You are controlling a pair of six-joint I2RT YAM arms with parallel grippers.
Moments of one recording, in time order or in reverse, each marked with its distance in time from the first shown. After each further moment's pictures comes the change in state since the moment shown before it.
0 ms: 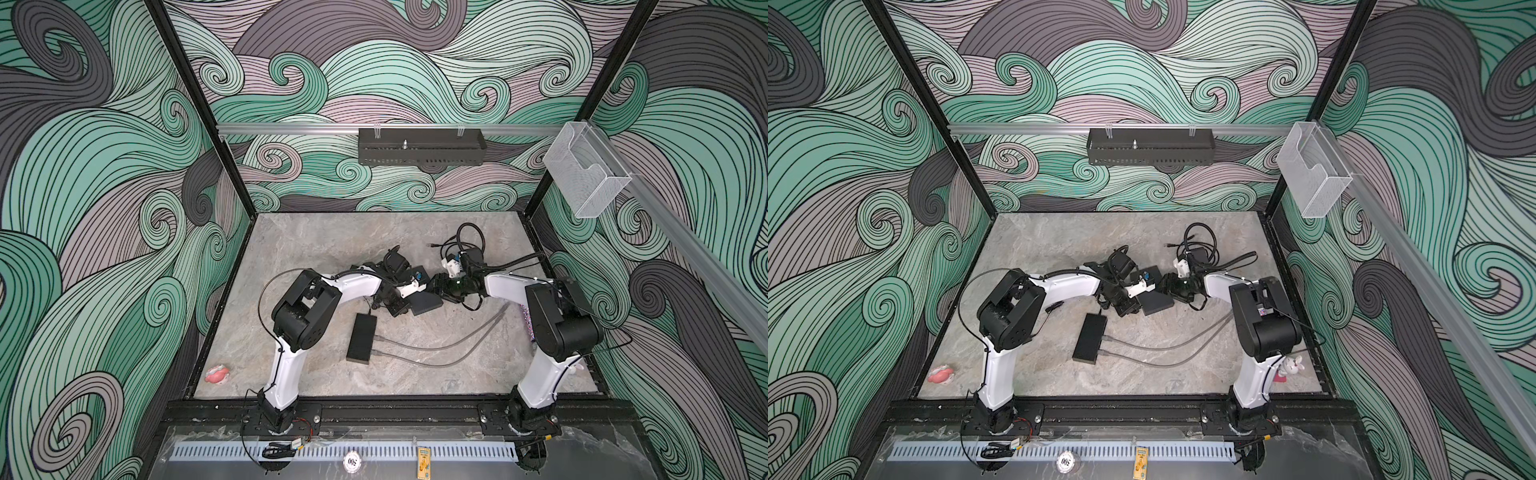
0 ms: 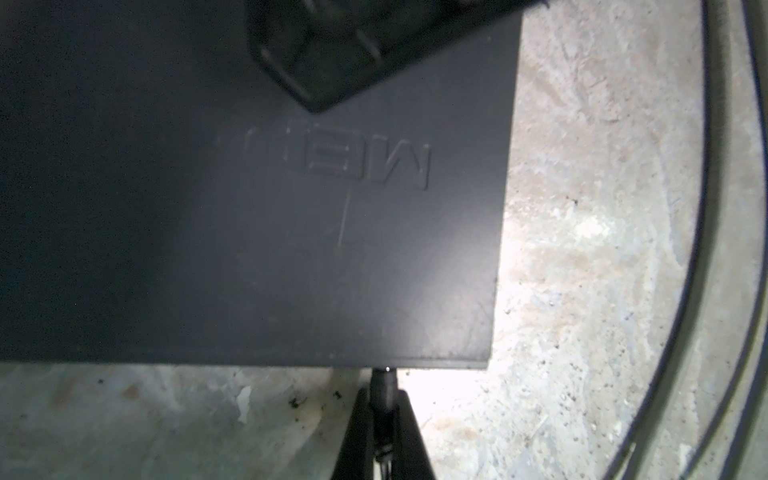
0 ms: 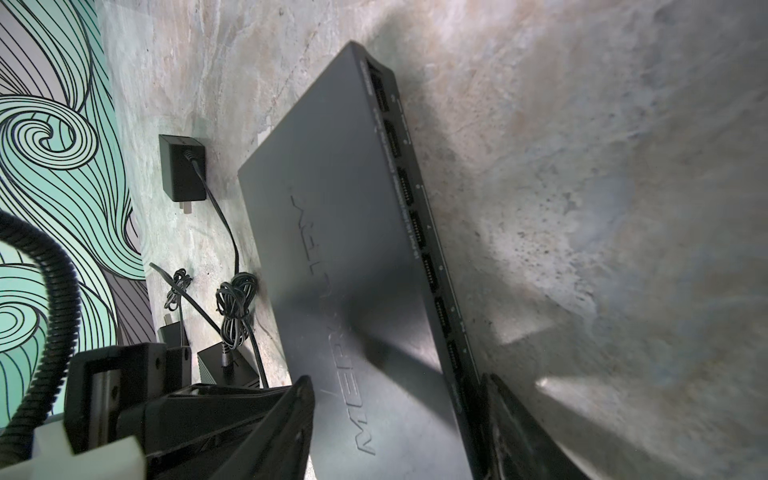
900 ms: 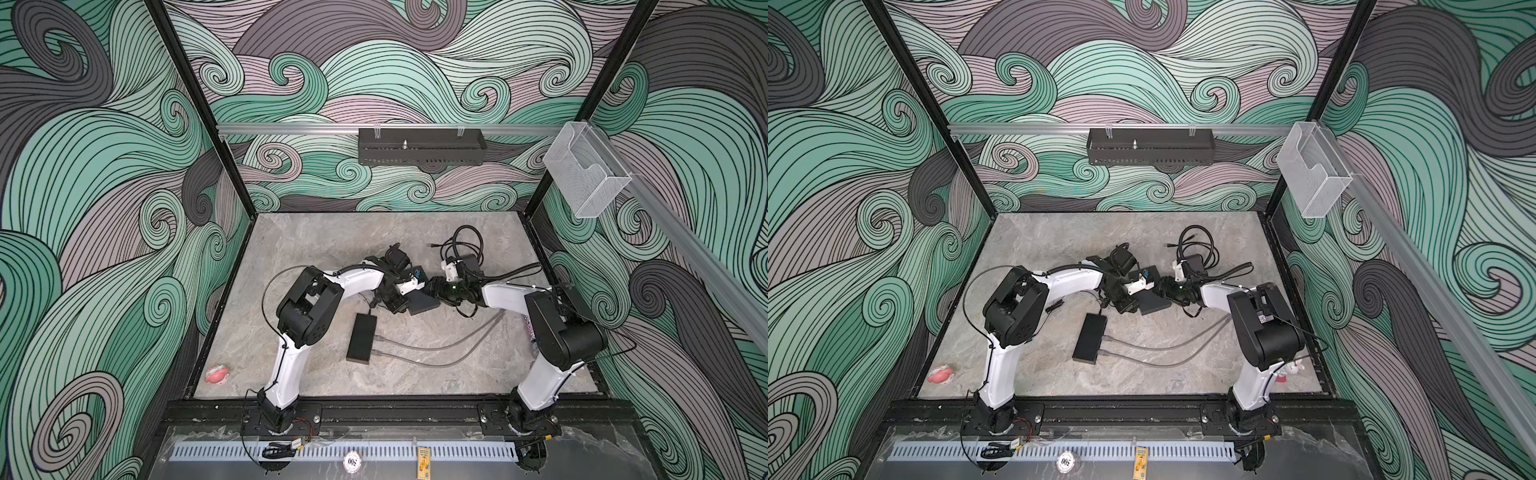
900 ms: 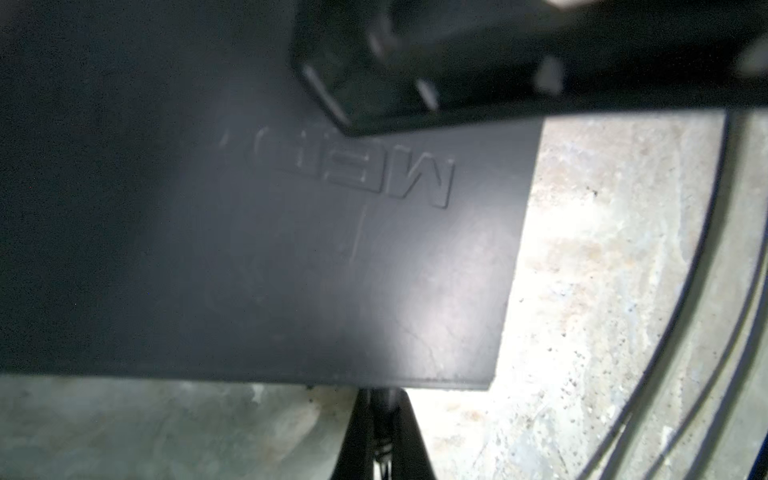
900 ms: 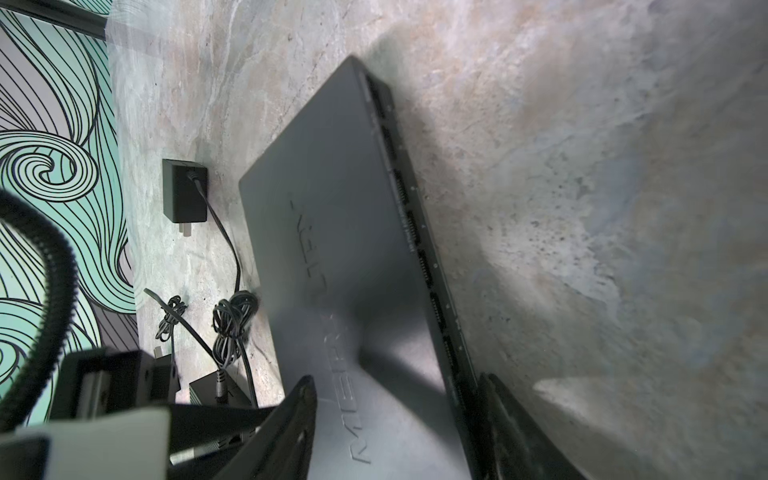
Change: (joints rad) left arm 0.037 0.062 0.126 -0.153 -0.004 0.001; right arm 0.067 -0.058 -0.111 0.166 0.108 0.121
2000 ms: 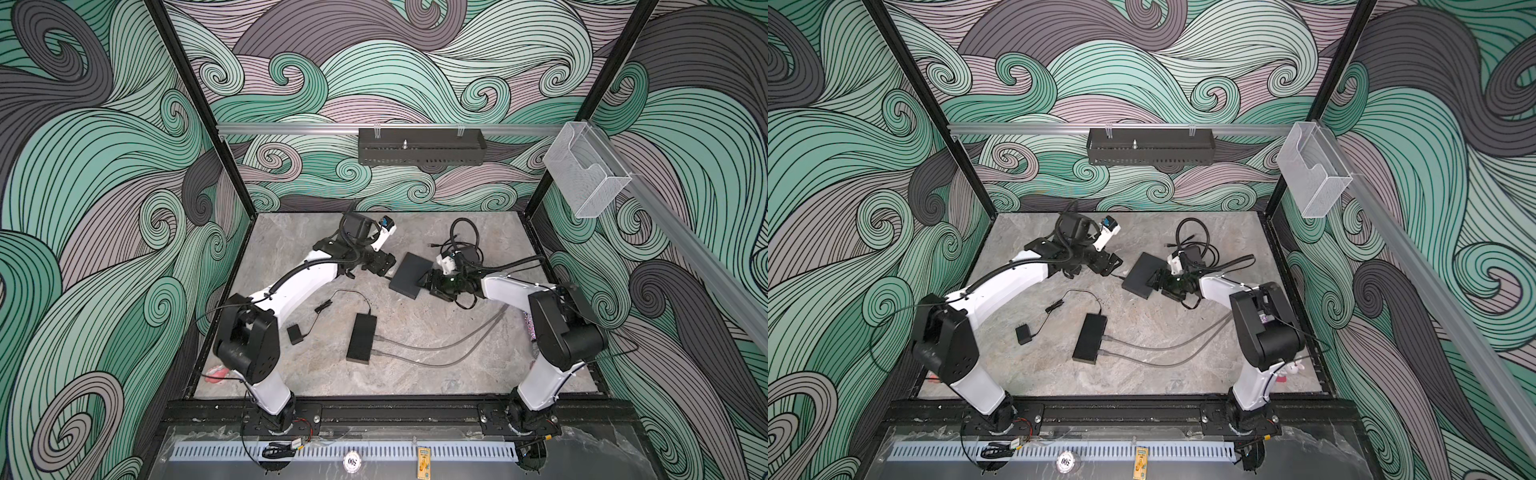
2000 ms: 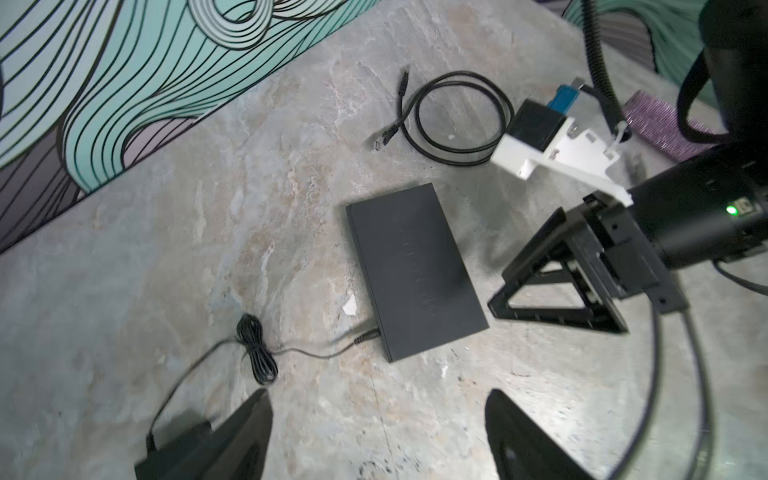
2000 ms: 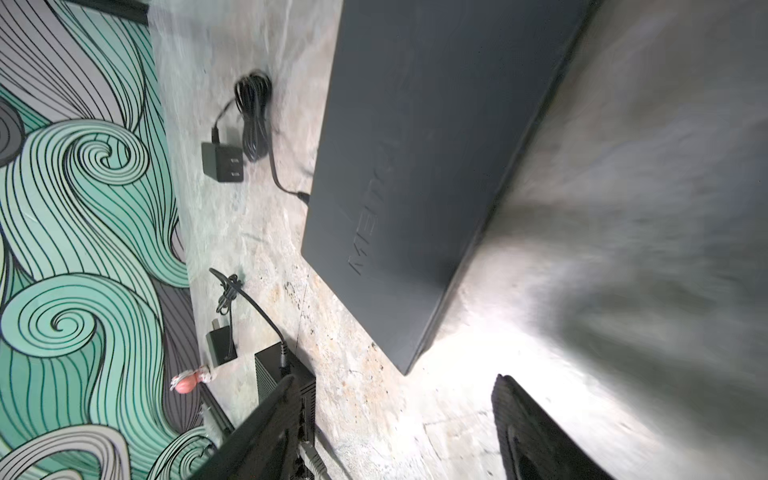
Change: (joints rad) left arm 0.167 -0.517 -0.169 0.234 -0.126 -0.179; right arm -0.040 -0.040 0.145 -0.203 -0.043 -0.015
